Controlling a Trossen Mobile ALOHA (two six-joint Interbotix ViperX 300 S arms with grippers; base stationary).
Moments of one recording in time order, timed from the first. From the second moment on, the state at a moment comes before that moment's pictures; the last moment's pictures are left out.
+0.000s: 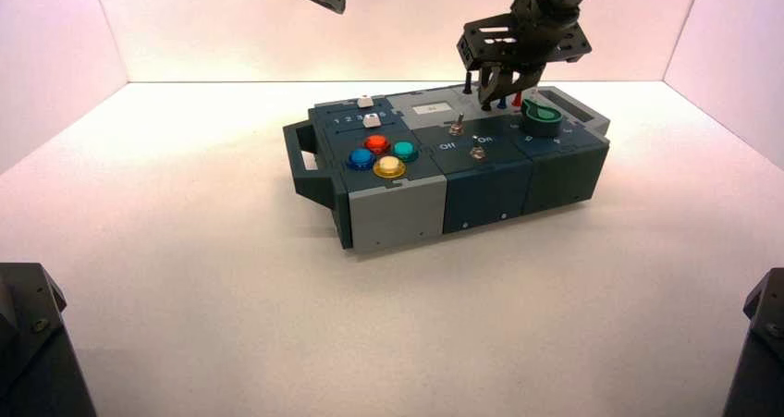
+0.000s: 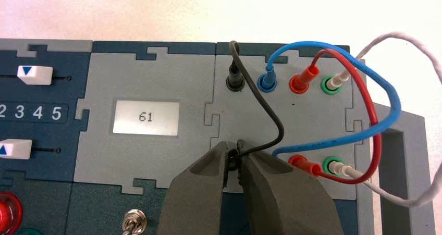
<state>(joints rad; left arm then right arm) -0.38 0.26 0.28 -0.21 0.30 0.39 0.41 0.16 0.70 0.02 0.15 0.05</state>
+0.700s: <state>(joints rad) -0.38 0.25 0.28 -0.21 0.28 0.38 0.41 0.16 0.69 0.02 0.15 0.05</state>
